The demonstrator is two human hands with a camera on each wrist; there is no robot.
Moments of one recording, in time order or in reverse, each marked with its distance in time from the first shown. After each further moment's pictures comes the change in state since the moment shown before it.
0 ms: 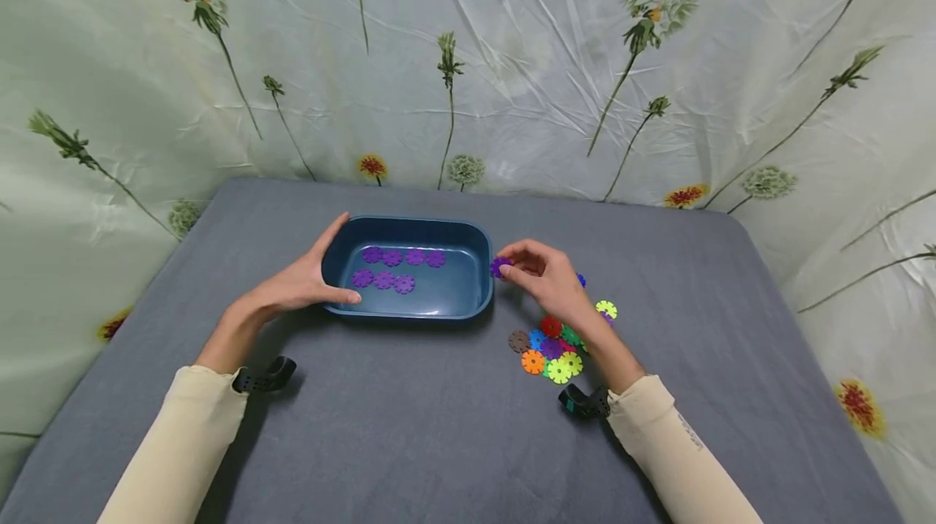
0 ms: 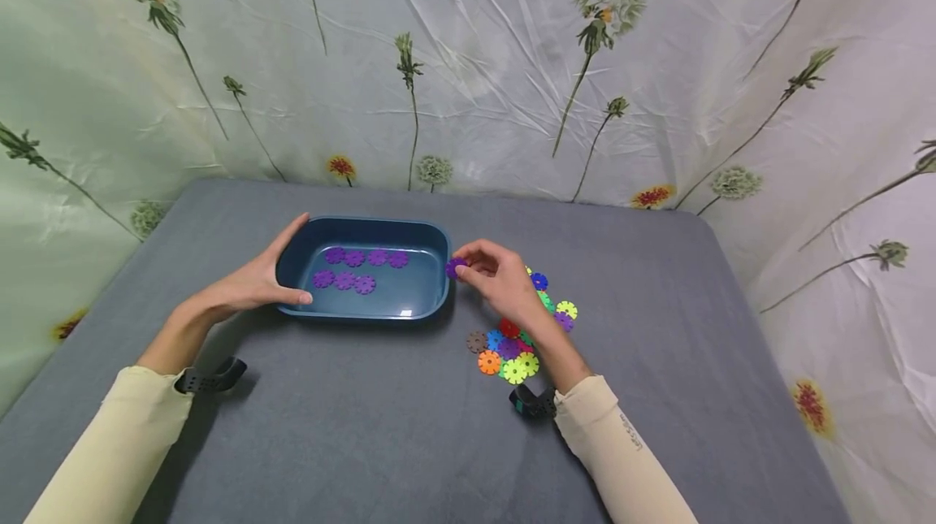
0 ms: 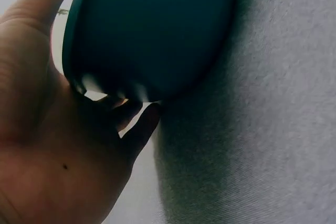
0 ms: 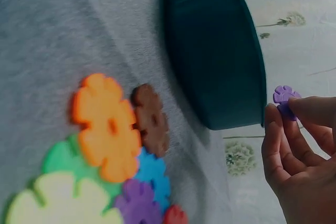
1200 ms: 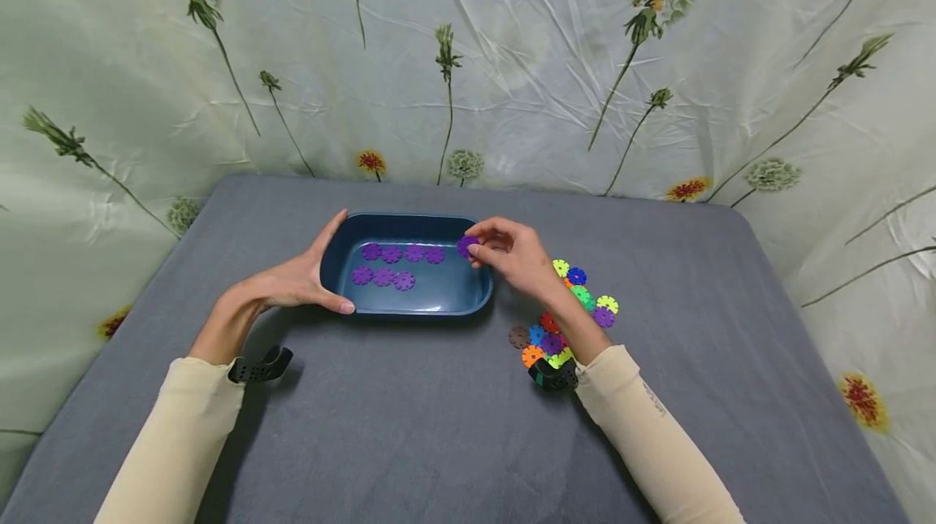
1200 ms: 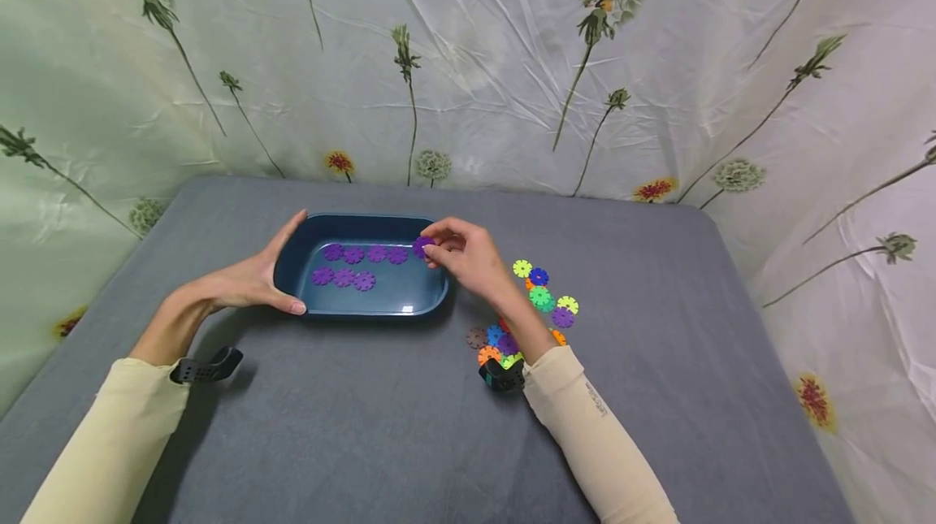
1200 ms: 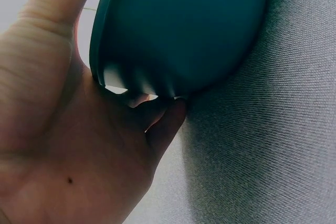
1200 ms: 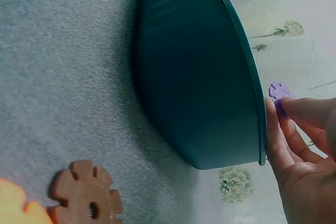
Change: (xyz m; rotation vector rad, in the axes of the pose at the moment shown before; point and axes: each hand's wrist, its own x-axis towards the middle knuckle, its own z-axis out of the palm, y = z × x) left_hand -0.001 0.002 -0.009 0.007 -0.094 0.021; right_hand 0.039 -0.014 0.028 0.129 -0.069 -0.024
